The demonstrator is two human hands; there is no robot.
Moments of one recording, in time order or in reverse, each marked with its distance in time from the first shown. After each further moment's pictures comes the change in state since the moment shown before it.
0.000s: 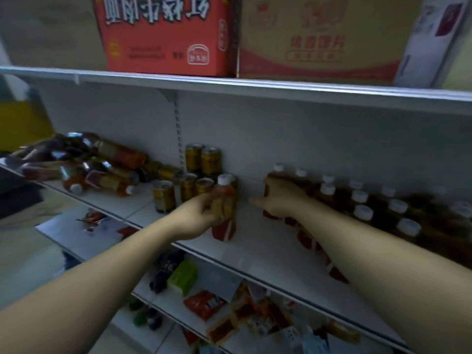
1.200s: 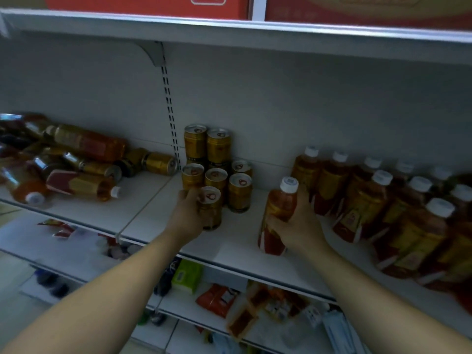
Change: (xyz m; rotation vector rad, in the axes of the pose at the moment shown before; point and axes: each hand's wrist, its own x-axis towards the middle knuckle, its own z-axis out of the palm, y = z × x) left_hand 0.110 -0.136 0.000 -0.061 0.146 0.037; right_hand 0.026 -0.026 0.113 0.666 0.413 0.272
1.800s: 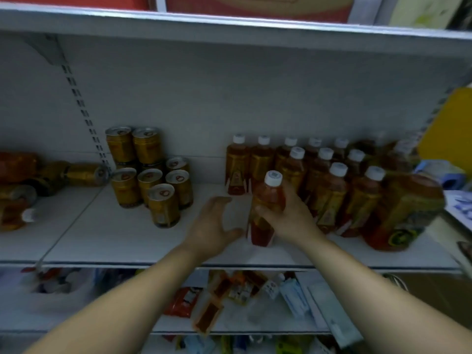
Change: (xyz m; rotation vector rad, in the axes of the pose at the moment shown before) left_hand -0.047 0.098 0.097 -0.043 -0.350 0.380; right_hand -0.051 0.029 -0.089 -0.097 0.121 0.101
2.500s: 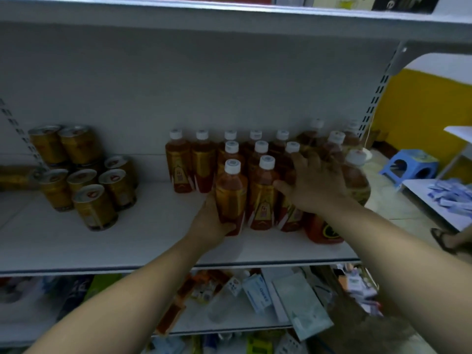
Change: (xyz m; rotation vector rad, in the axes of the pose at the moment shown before) left_hand 0.058 0.069 0.119 -0.207 -0.014 -0.153; right_hand 0.039 0.072 -0.168 -0.997 0.041 0.002
